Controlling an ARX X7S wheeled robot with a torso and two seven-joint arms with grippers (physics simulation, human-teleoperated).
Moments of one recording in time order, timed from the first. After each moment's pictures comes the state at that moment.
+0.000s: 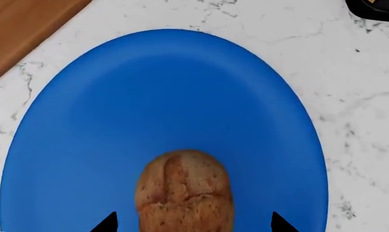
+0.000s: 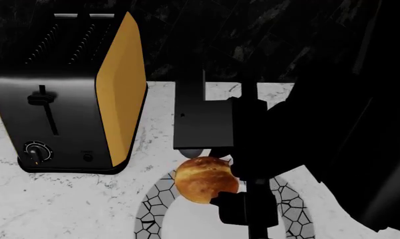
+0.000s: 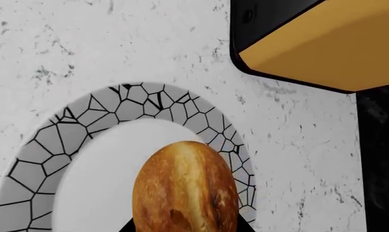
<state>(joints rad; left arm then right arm) -1.59 -1.52 1.43 0.31 -2.41 -0.87 -1.10 1.74 0.69 -1.49 -0.11 0.59 0.76 -0.92</state>
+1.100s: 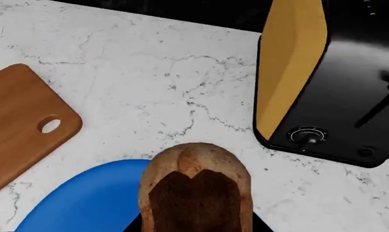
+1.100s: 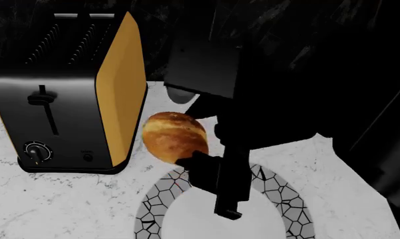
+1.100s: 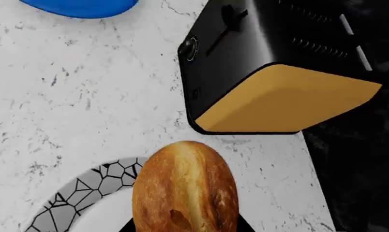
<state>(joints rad) -1.71 -1.43 1.27 0.28 -2.32 -0.82 -1.01 1.75 0.70 -1.27 -0.13 0.83 0.86 -0.76</state>
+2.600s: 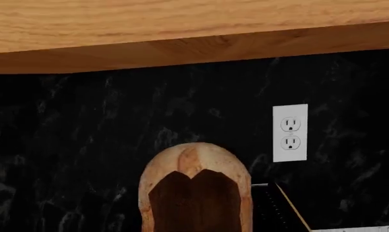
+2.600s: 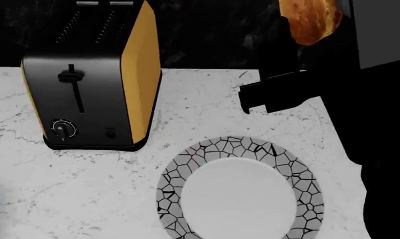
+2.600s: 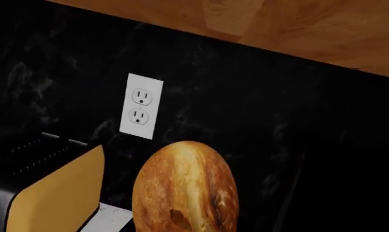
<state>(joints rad) -1.79 -1.22 1.05 0.44 -1.81 -0.57 -0.86 1.32 0.93 -0.64 -0.49 1.46 0.80 0.79</state>
